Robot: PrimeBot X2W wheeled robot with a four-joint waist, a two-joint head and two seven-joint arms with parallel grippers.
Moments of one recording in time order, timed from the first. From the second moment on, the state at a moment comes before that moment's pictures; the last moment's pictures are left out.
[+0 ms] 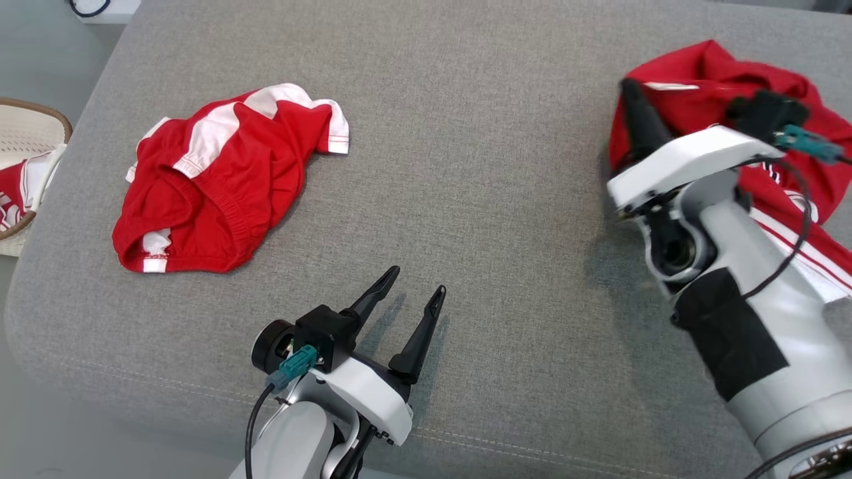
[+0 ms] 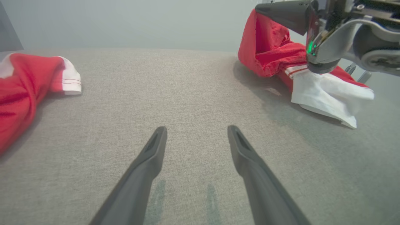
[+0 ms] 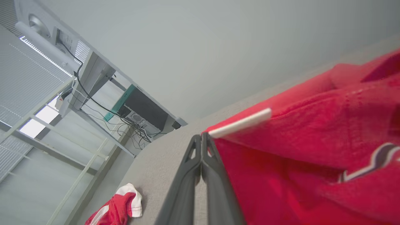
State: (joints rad) left arm -0.35 0.04 -0.51 0.45 -0.36 -0.11 -0.26; right arm -0.94 -0.10 0.45 0.93 1.04 0.13 -0.22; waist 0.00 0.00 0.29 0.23
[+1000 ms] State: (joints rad) left arm -0.36 0.04 -0.41 0.54 -0.31 -0.11 -0.26; right arm -0.76 -0.35 1.03 0.60 1.19 0.13 -0.09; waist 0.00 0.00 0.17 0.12
